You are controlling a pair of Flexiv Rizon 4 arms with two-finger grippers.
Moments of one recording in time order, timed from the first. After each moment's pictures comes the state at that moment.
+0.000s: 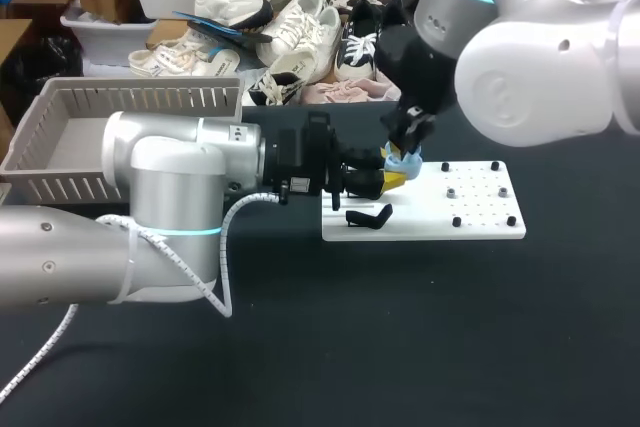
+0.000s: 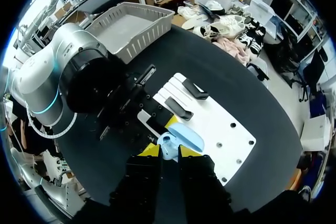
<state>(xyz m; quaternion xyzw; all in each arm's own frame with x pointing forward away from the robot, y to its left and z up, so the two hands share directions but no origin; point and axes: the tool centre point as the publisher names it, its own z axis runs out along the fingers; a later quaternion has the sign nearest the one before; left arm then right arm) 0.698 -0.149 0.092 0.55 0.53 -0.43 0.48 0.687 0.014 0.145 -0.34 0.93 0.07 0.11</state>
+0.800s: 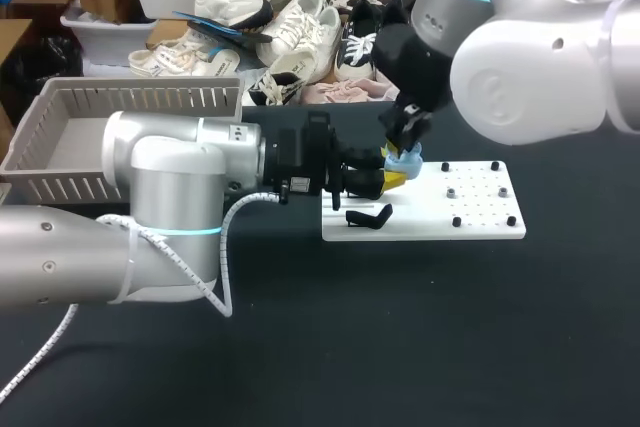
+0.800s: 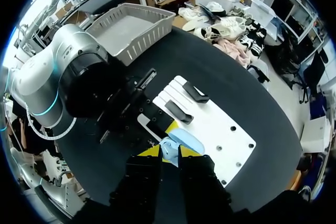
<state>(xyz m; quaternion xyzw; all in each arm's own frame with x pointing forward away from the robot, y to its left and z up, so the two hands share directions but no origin) 0.699 -0.149 0.093 0.55 0.53 -0.43 0.48 0.692 0.017 0.145 -0.35 0.93 0.07 0.11</state>
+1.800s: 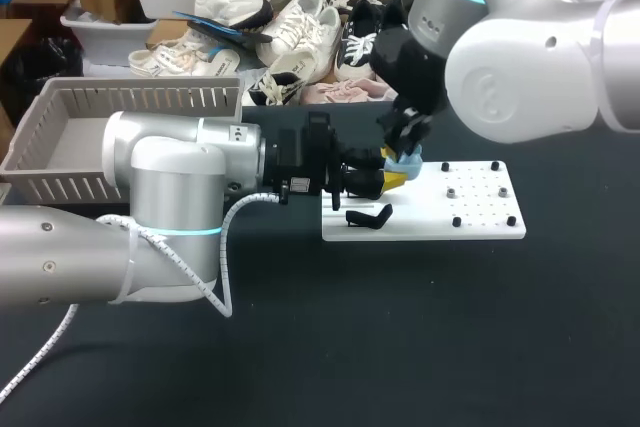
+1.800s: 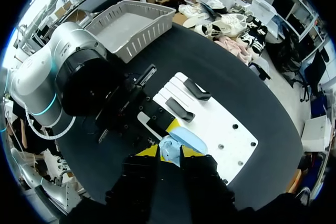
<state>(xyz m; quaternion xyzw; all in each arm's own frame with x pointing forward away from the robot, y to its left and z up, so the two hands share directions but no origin) 0.699 -0.149 0.092 0.55 0.53 -0.43 0.48 0.690 0.018 0.140 -0.35 0.93 0.07 0.10</state>
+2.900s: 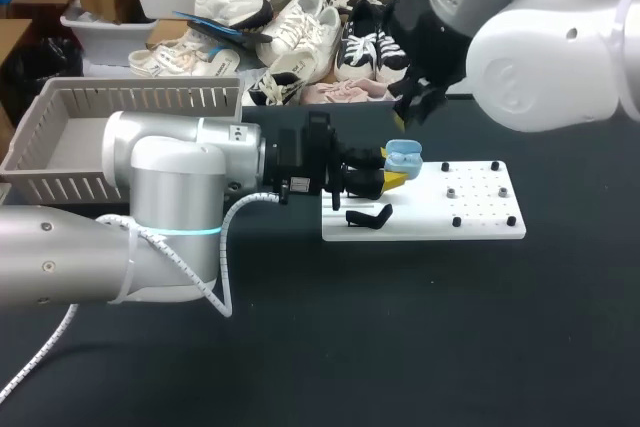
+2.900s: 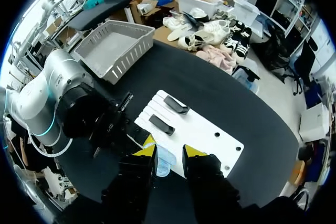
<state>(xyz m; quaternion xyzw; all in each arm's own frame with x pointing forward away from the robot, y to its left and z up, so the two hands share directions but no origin) 0.698 -0.149 0.092 0.55 0.53 -0.43 0.48 0.727 0.000 0.166 -0.29 0.94 0.07 0.15</state>
